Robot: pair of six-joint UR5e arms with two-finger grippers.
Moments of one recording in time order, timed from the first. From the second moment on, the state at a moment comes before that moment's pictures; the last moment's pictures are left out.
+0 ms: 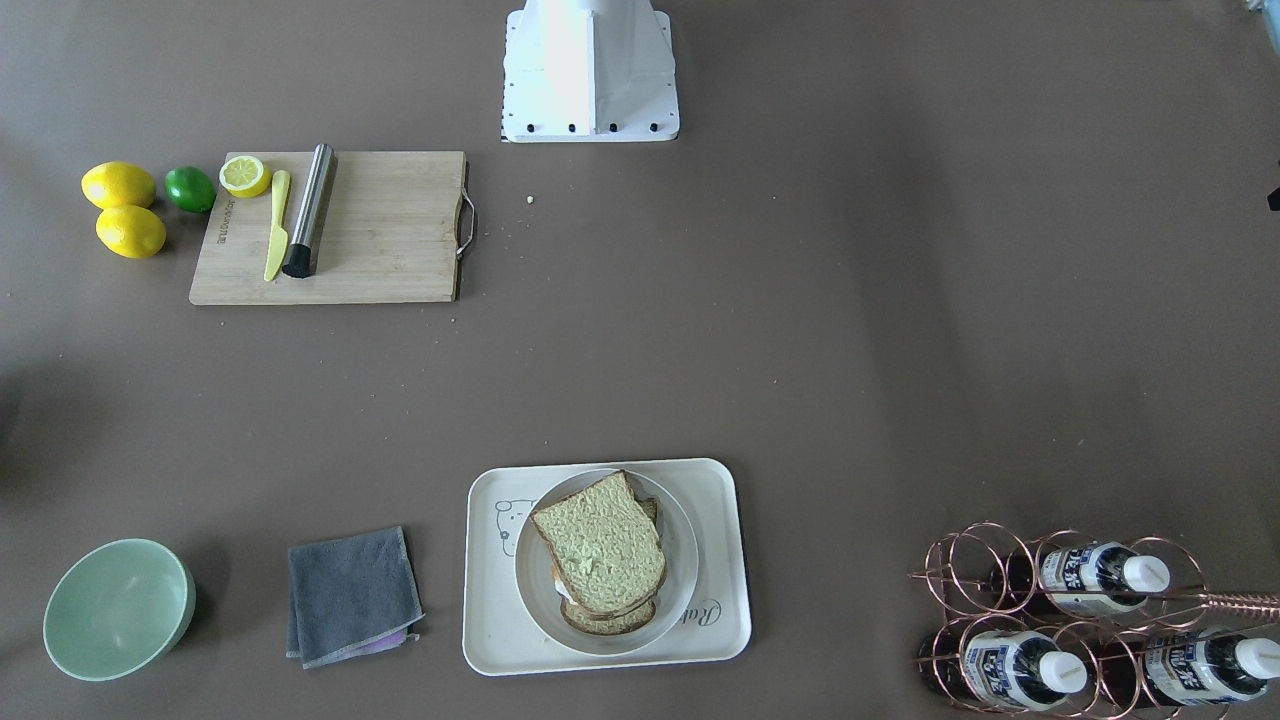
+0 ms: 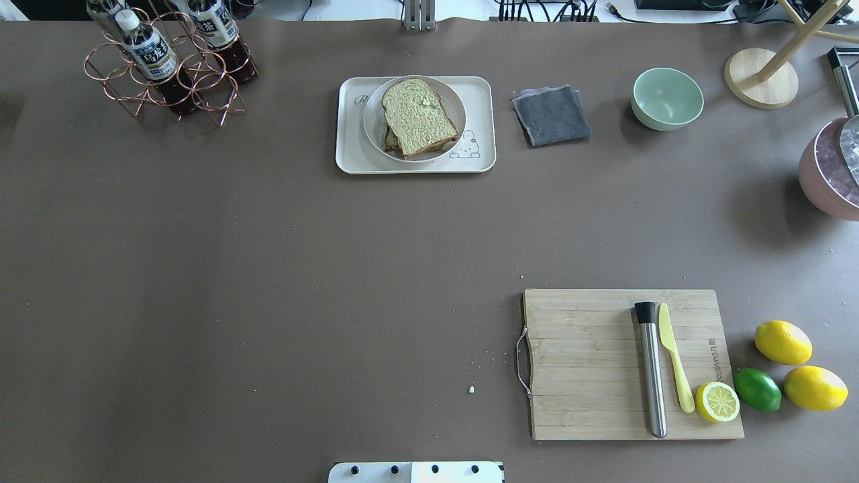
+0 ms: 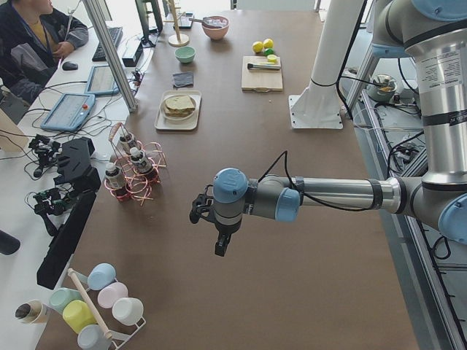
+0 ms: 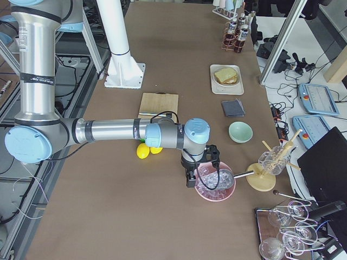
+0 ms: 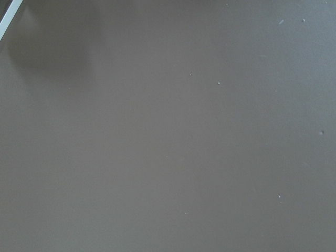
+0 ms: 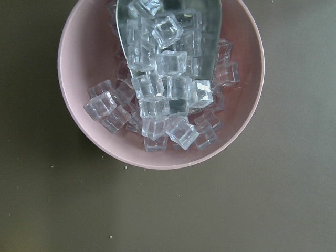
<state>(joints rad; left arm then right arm) -1.51 -1.34 -1.80 -1.73 -2.35 0.10 1.53 -1.64 1.72 -1.65 2.27 -0.10</state>
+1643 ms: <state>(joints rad) -1.51 -1.34 -1.82 -1.73 -2.37 0.09 1.53 -1.65 1.73 -1.65 2.27 -0.10</state>
